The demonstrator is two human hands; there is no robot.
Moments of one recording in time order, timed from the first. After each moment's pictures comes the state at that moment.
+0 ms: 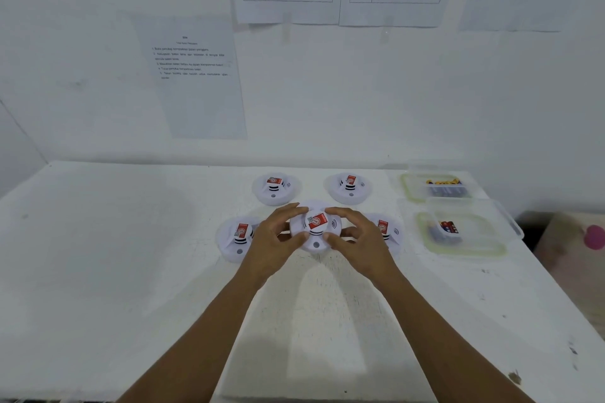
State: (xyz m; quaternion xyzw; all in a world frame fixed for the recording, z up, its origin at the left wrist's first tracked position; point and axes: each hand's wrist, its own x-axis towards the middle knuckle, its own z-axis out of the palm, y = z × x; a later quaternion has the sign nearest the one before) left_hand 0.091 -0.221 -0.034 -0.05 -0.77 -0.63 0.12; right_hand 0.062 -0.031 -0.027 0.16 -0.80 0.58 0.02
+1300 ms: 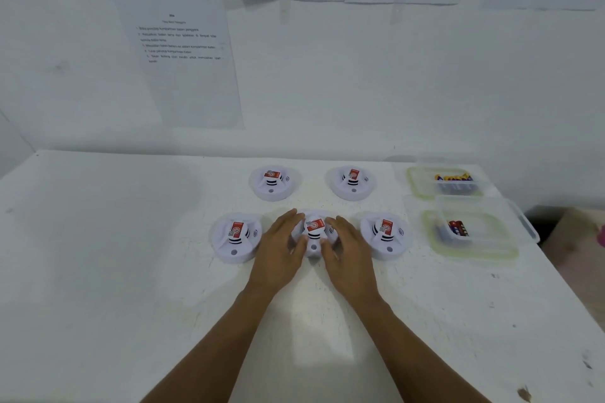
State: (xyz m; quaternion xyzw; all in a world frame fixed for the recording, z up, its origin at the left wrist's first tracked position) left_hand 0.075 -0.206 -0.077 0.01 -0.90 -0.43 0.10; right_hand 0.058 -0.054 -0.088 0.14 -0.86 0.49 0.11
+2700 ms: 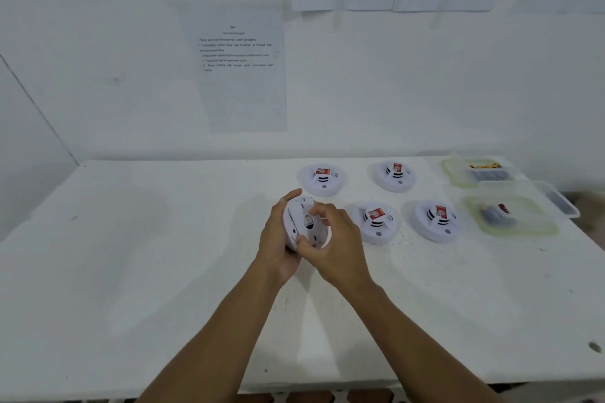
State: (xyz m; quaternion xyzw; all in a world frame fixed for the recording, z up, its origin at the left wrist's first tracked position) left_hand 0.118 -0.325 -0.013 0.13 -0.42 -0.89 -0.08; right_hand 0.134 -0.203 -0.014 0.16 -0.85 0.47 0.14
